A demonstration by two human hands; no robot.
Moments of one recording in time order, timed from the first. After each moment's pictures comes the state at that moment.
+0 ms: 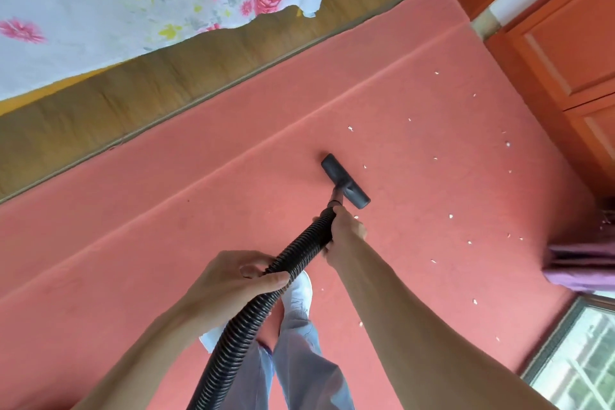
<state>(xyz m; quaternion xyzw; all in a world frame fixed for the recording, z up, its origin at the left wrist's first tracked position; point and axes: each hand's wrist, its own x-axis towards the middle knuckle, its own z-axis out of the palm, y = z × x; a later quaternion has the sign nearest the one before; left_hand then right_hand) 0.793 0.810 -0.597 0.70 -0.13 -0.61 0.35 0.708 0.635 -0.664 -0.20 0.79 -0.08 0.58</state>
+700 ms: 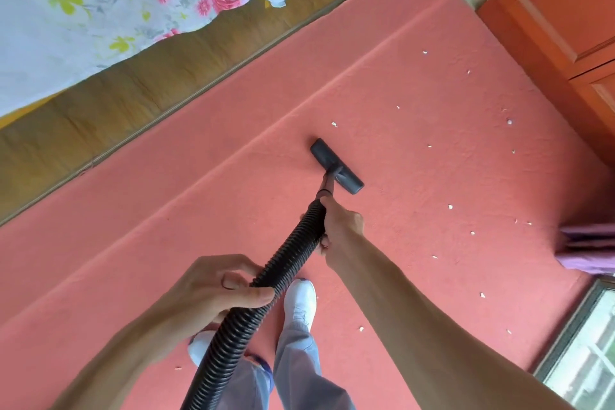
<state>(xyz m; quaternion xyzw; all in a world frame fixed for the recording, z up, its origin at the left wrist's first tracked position) 0.797 0.730 -0.597 0.67 -0.12 -0.67 0.31 0.689 0.552 -0.672 -0.24 0.77 -0.01 0.59</state>
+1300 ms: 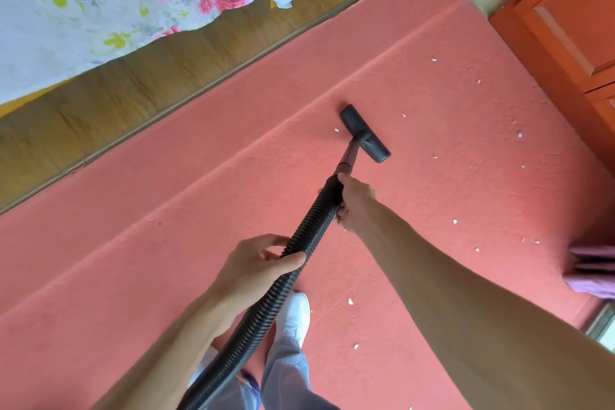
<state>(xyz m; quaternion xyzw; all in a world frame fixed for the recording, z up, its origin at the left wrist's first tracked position) 0.767 0.656 -0.645 0.72 -0.08 -0.61 0.32 0.707 0.468 -0.717 -0.28 0.76 0.02 0.59</state>
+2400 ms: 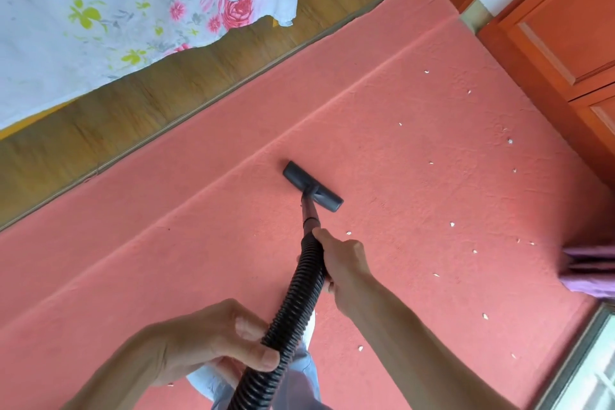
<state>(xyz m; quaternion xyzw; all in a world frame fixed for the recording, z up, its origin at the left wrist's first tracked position) 0.787 0.749 -0.648 0.57 -0.17 -0.79 0.14 0.674 0.576 -0.639 -0.33 0.72 0.06 0.61</state>
